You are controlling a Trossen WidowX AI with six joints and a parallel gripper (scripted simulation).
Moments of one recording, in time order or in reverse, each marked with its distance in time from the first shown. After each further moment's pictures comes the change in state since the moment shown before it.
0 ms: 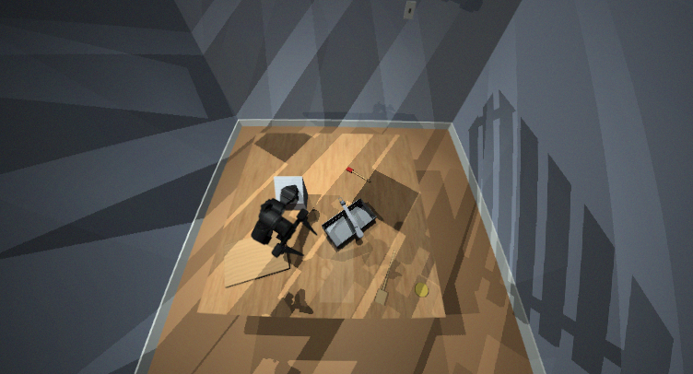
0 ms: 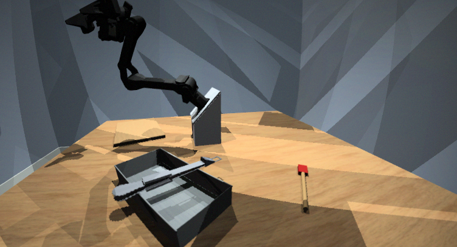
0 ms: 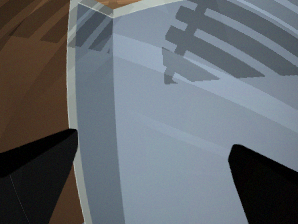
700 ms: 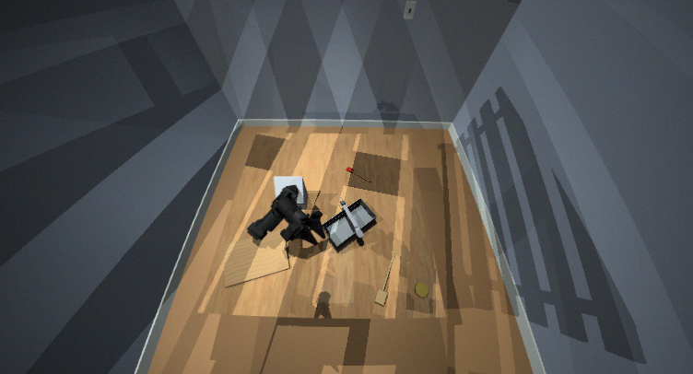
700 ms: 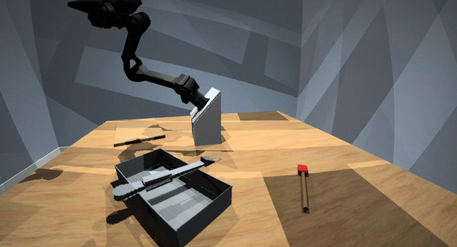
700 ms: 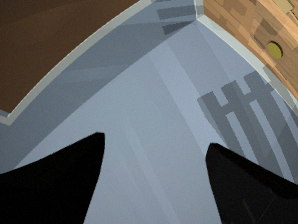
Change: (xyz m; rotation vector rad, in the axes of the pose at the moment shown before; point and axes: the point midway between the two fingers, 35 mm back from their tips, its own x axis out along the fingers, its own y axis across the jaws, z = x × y) arm 0.025 -0.036 -0.032 -0.919 0.054 0.255
